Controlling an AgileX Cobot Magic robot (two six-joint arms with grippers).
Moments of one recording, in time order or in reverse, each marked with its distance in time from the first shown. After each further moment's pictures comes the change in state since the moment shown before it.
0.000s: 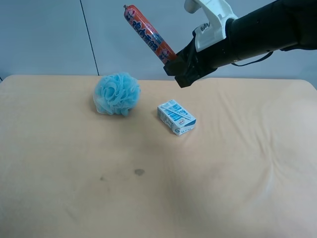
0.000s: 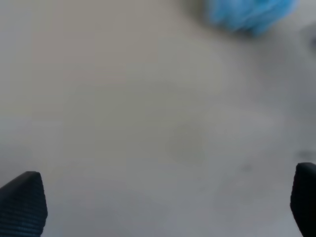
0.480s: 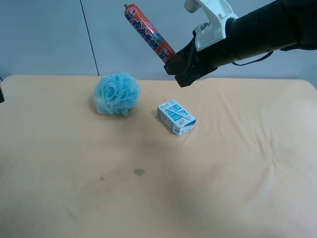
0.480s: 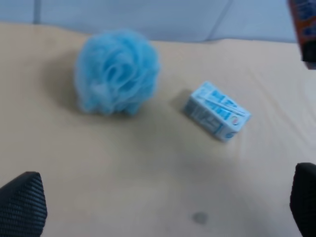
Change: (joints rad) left arm 0.000 0.227 -0.003 -0.483 -0.312 0.463; right arm 0.000 0.000 0.000 0.001 -0.013 -0.004
